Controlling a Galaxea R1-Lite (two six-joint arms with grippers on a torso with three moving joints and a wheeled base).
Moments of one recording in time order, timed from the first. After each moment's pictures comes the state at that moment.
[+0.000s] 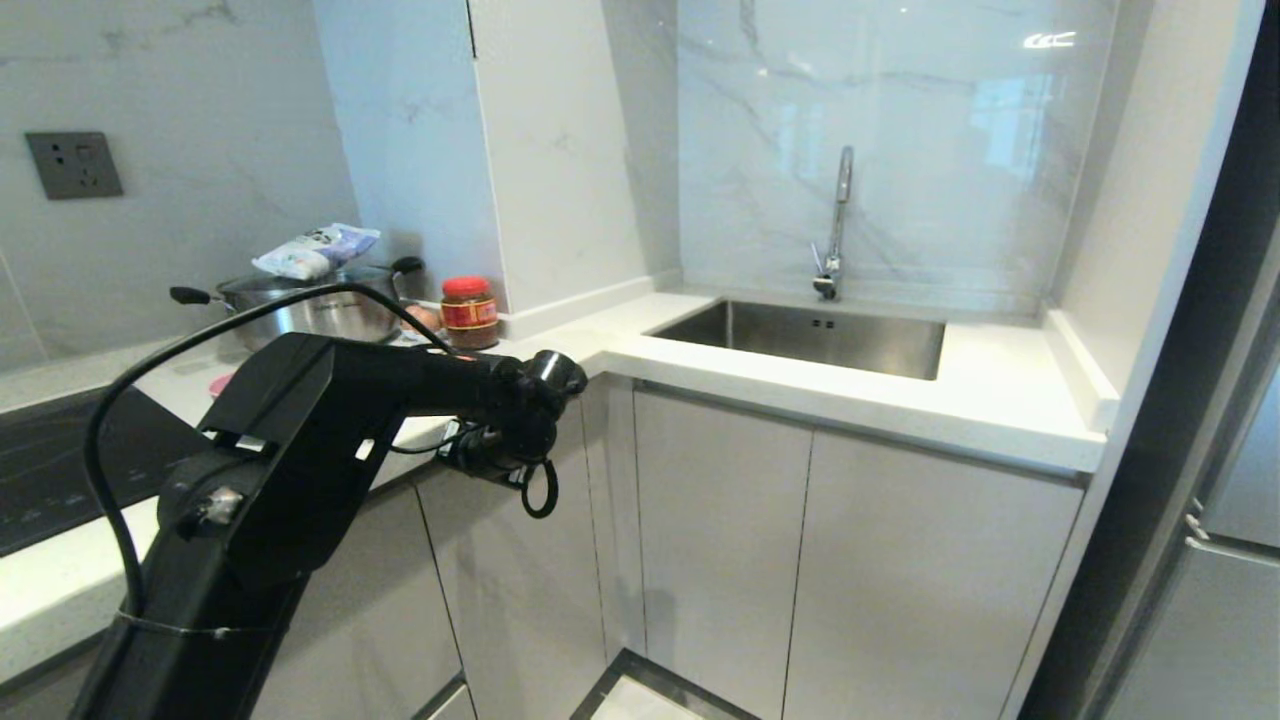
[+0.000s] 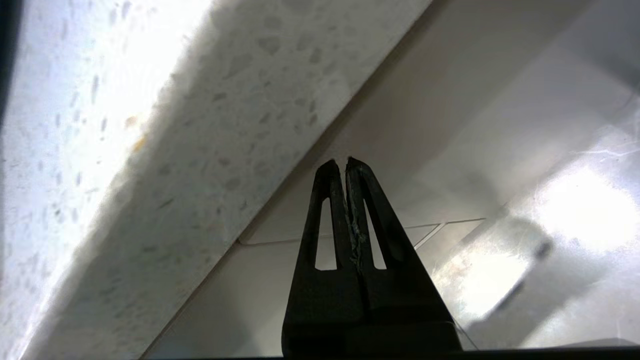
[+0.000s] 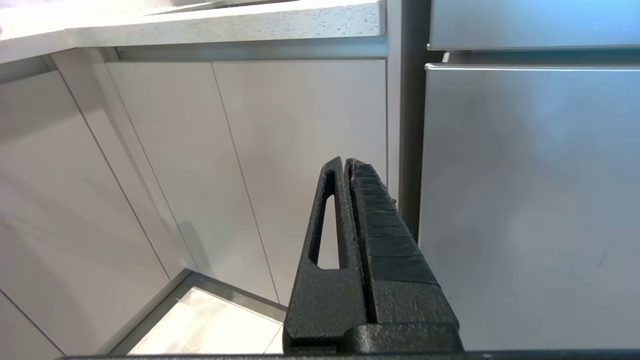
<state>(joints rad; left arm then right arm) -0.34 2.48 -1.93 0.65 0.86 -0.15 -0.01 0.00 0.00 -0.01 -0.05 0.10</state>
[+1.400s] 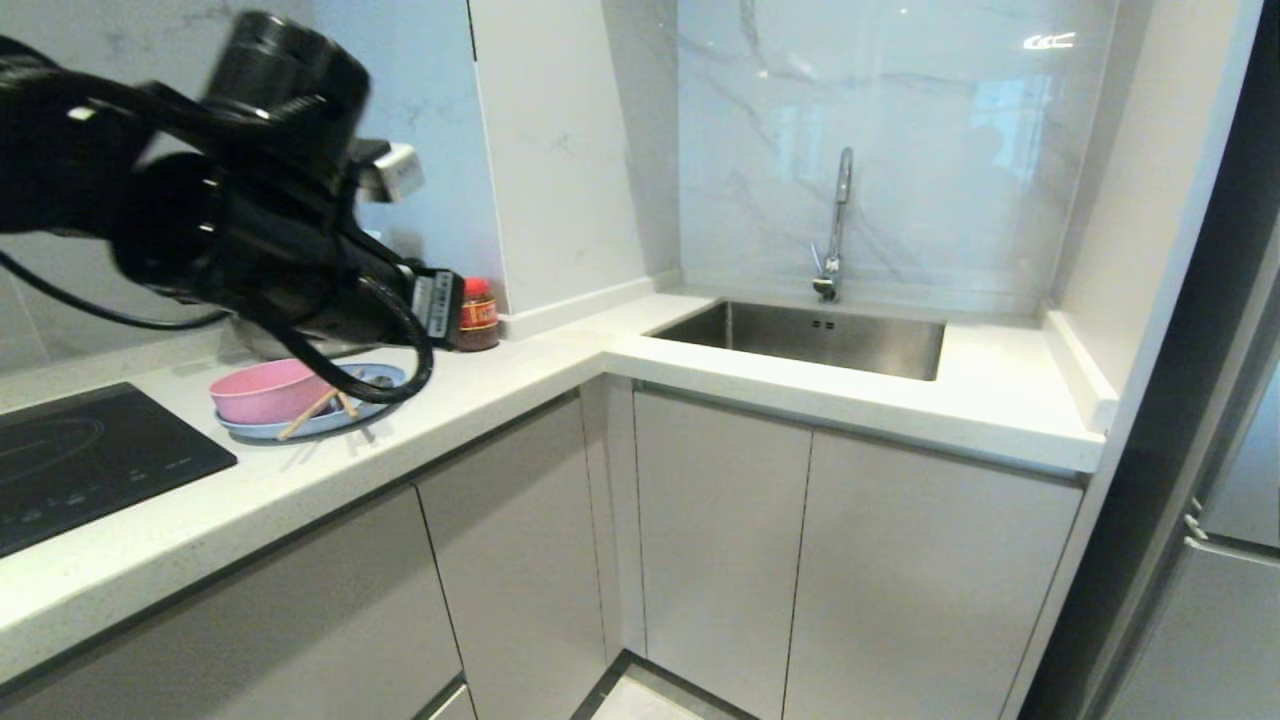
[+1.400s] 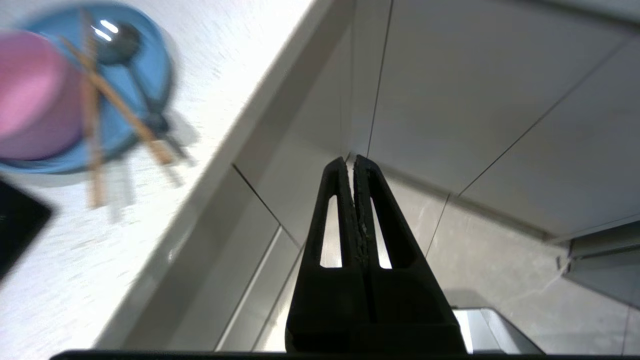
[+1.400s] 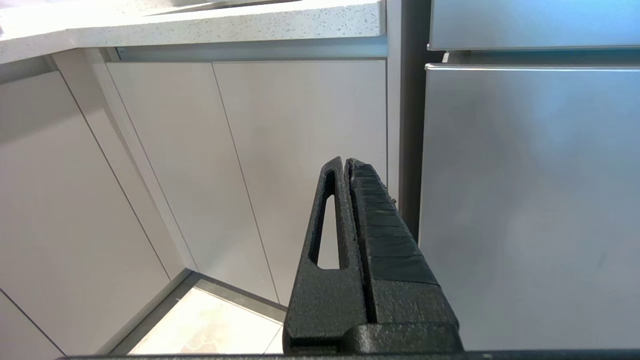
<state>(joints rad) -0.44 1.66 -1.68 0.68 0.34 -0.13 -0.01 0.00 0.00 -0.01 -0.05 0.10</state>
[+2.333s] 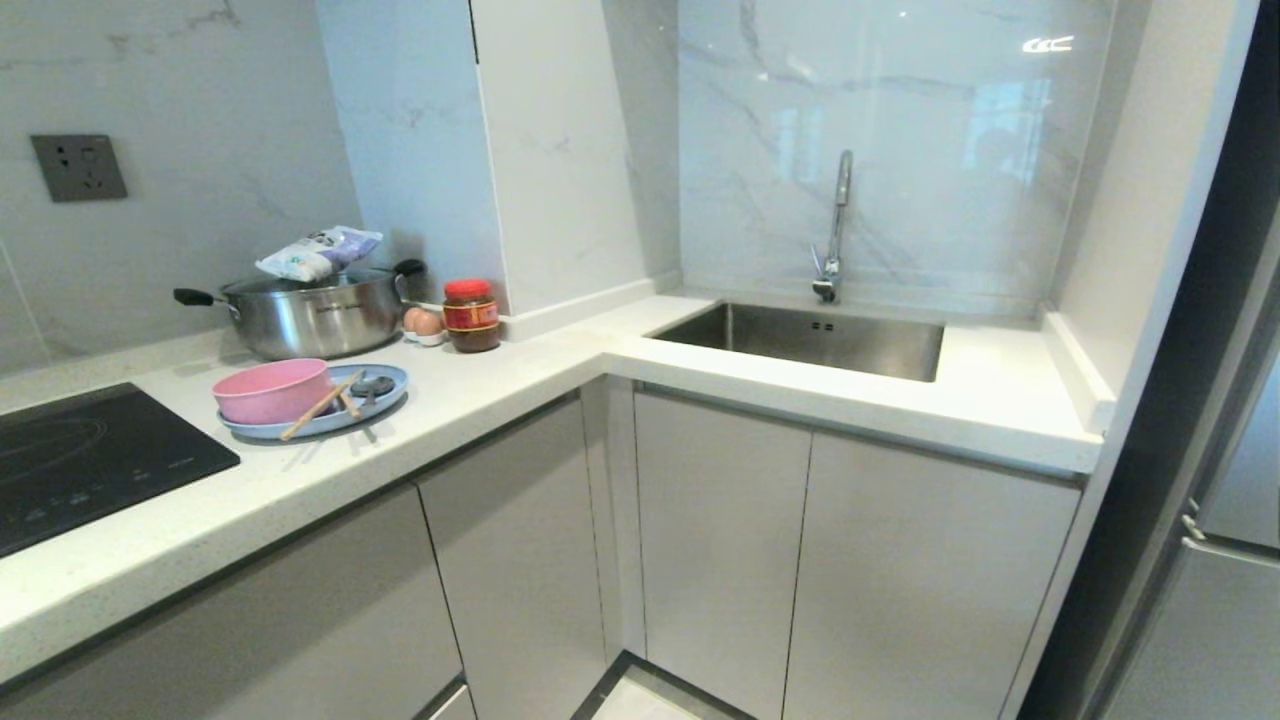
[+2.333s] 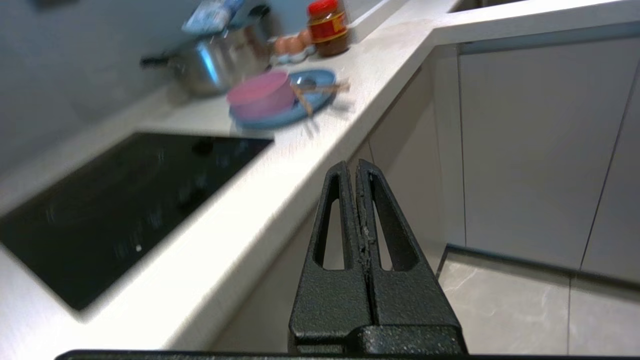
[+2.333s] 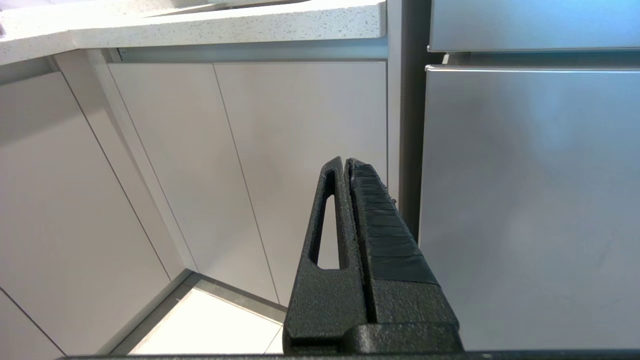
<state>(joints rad) -0.08 0.47 -0.84 0.49 0.11 0.32 -0.01 0.00 0.00 -0.01 -0.05 0.10</state>
